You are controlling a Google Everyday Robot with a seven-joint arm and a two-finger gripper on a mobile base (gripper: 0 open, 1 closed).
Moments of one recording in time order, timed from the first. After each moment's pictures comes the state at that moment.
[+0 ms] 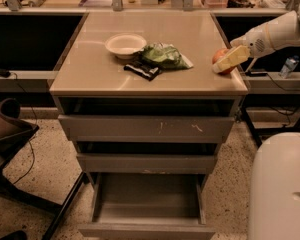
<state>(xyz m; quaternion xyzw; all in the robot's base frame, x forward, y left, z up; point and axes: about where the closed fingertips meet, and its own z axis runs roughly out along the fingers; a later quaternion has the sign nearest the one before) 0.737 -0.255 0.848 -0.42 0.80 0.23 0.37</state>
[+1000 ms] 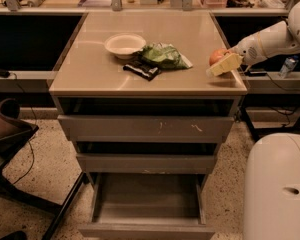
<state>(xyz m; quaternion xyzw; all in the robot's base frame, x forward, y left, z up) 0.739 -0.245 0.819 -0.41 0.81 0.26 0.34</state>
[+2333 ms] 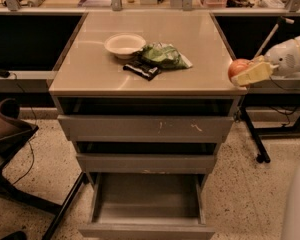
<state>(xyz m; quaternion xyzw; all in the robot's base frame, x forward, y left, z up) 0.644 -0.274 0.844 -0.41 0.79 0.34 0.31</state>
